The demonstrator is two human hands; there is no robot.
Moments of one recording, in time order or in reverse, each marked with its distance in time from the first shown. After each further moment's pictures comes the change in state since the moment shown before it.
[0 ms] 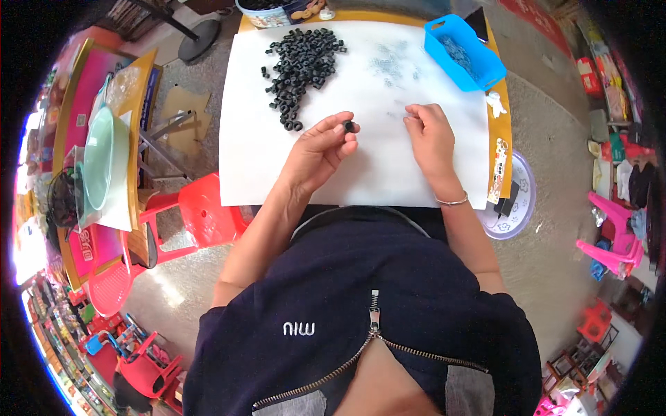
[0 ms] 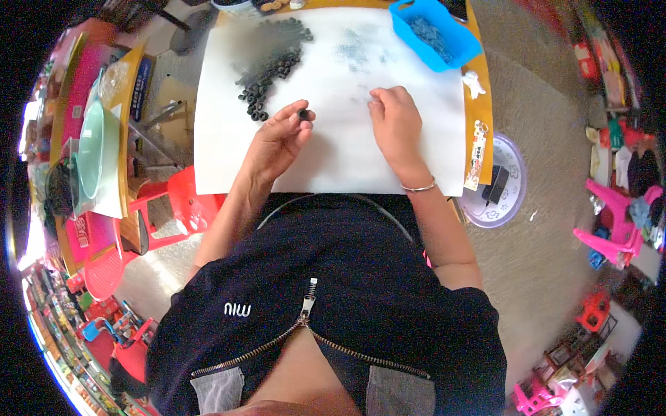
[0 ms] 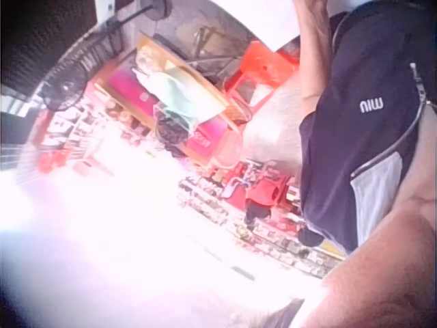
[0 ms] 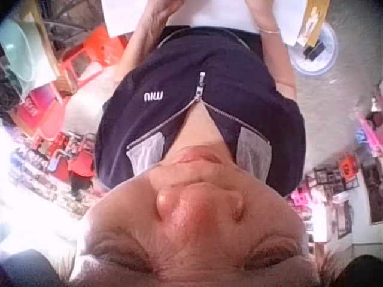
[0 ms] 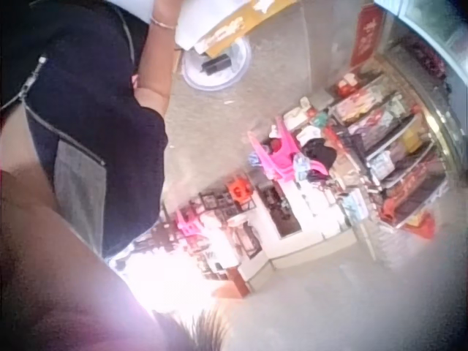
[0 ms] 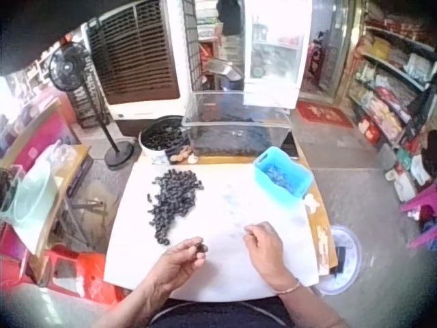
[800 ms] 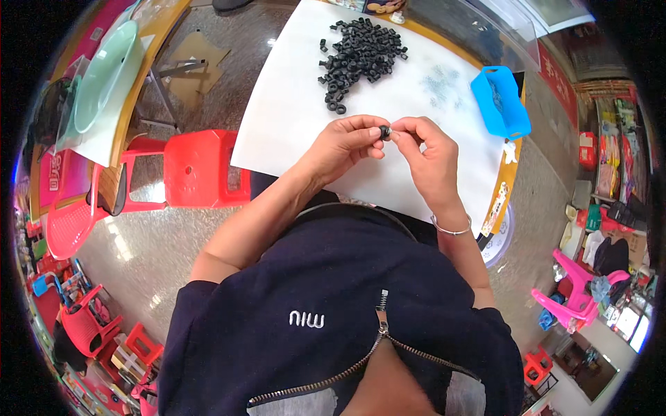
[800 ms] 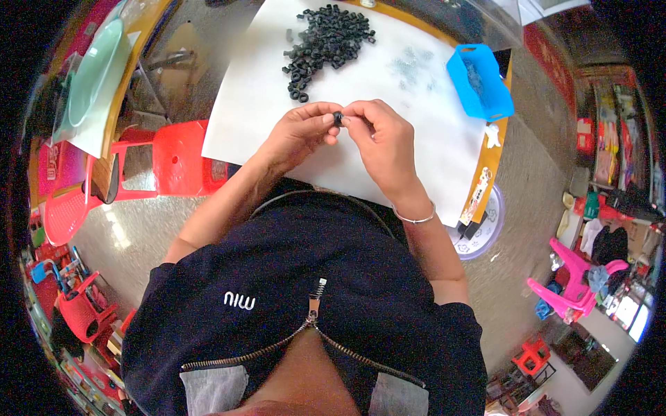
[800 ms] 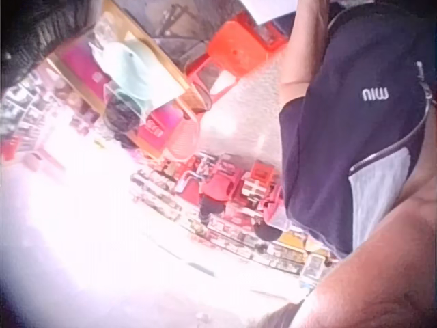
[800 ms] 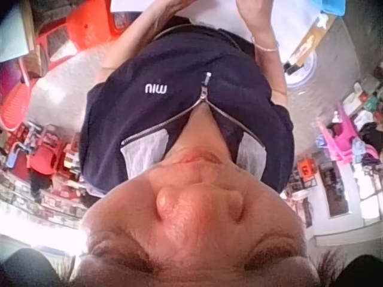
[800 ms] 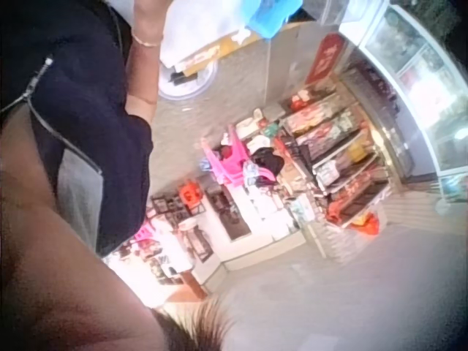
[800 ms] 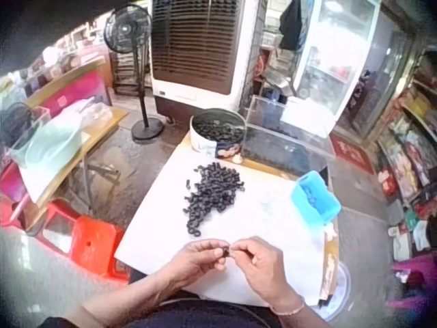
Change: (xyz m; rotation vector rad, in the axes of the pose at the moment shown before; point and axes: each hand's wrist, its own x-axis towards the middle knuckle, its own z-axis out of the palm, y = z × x) left_hand -0.020 0.006 -0.015 0.070 -0.054 0.080; right_hand 0.004 -0.108 0.003 0.354 -0.376 -0.091
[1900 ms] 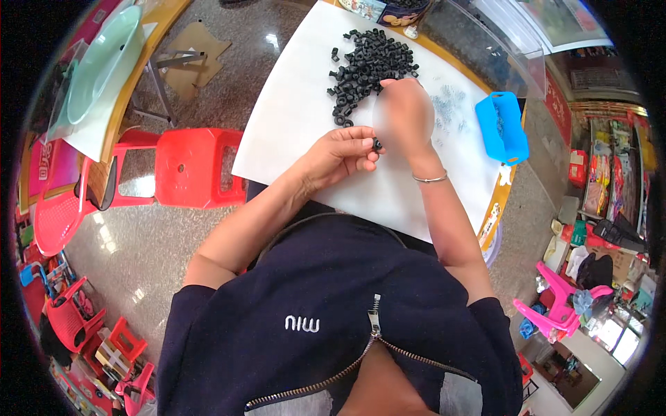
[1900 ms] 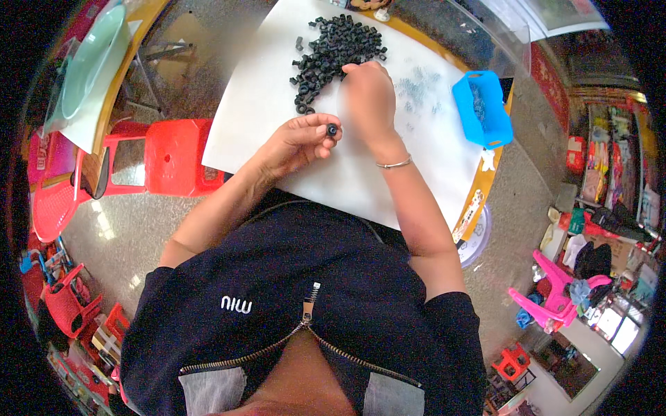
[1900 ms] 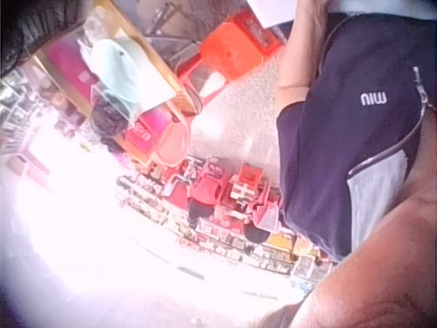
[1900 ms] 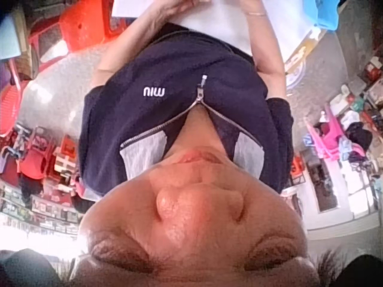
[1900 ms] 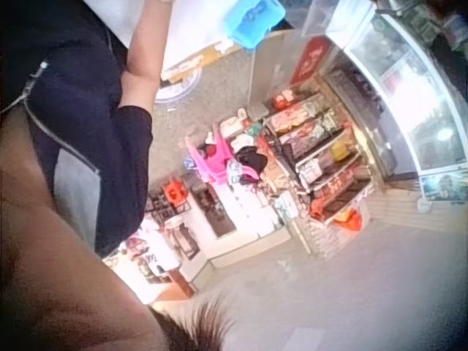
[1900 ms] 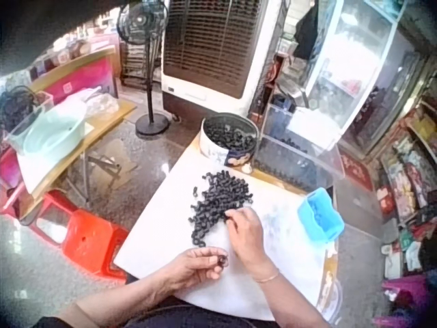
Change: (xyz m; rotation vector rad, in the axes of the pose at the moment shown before) left_hand 0.005 0.012 -0.026 -0.156 -0.093 -0.072; right_hand 0.094 0.071 0.048 -0.426 0.080 -0.268
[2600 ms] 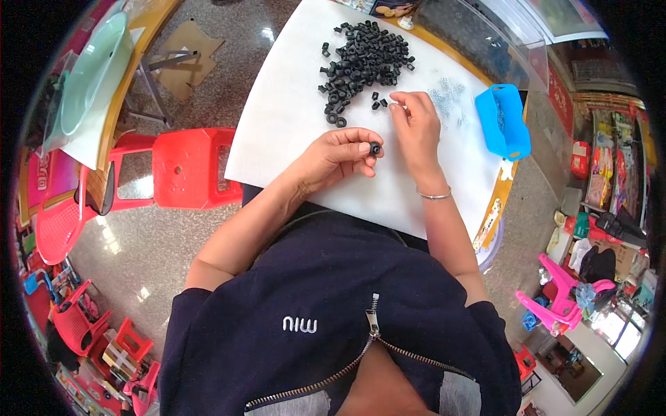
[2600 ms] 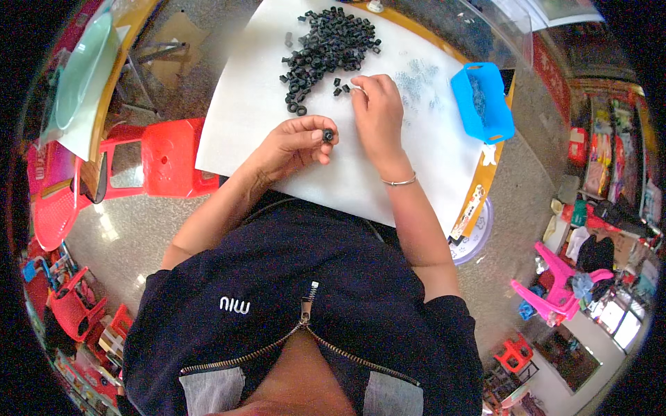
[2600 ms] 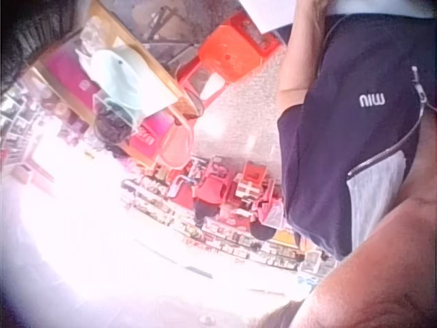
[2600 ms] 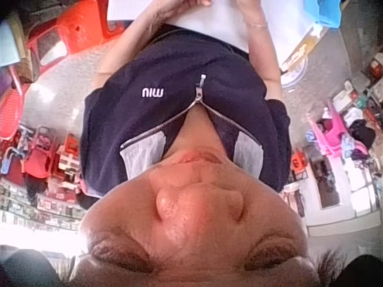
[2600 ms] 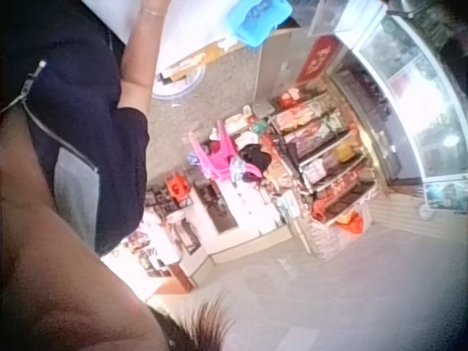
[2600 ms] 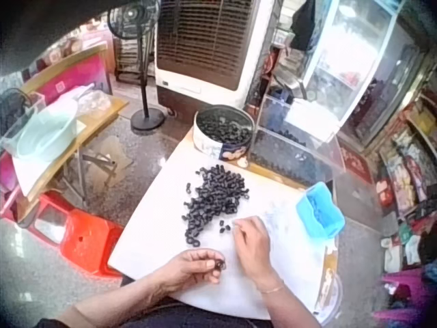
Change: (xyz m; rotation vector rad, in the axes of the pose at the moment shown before) left_hand 0.001 -0.005 0.002 0.070 -0.005 -0.031; right_hand -0.027 0.001 -0.020 0.128 0.021 0.161
